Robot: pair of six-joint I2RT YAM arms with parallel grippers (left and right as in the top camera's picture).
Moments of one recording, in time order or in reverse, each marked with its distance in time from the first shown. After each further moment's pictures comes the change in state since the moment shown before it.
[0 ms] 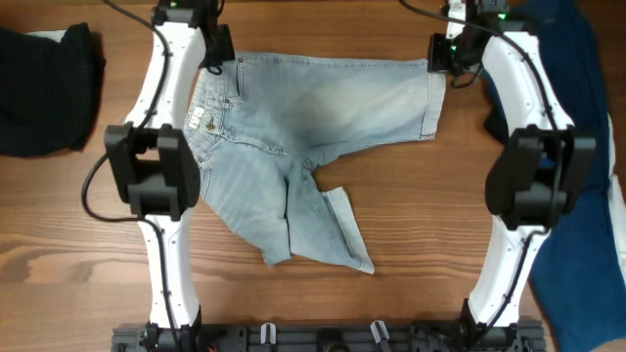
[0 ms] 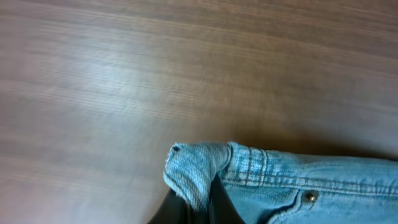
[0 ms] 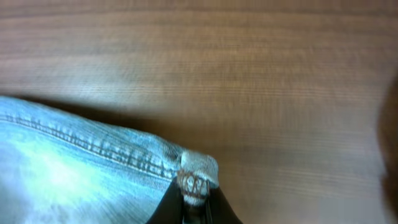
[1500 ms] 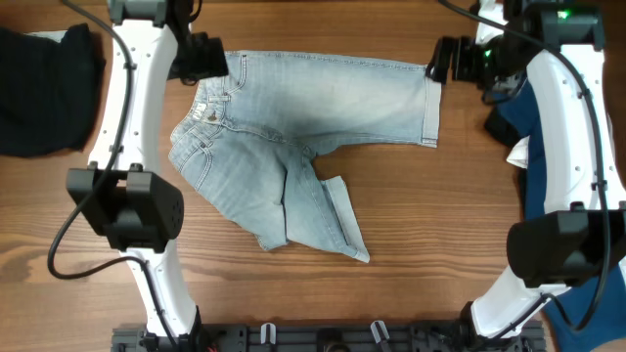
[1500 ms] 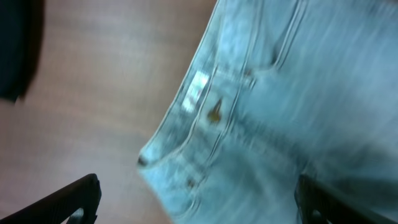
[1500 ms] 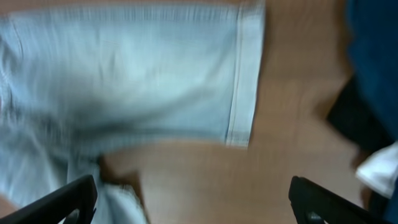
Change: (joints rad) left arm 0.019 -0.280 0.001 -0.490 0.020 -0.033; right arm 0.019 -0.382 0.008 -0.512 -0.040 0.062
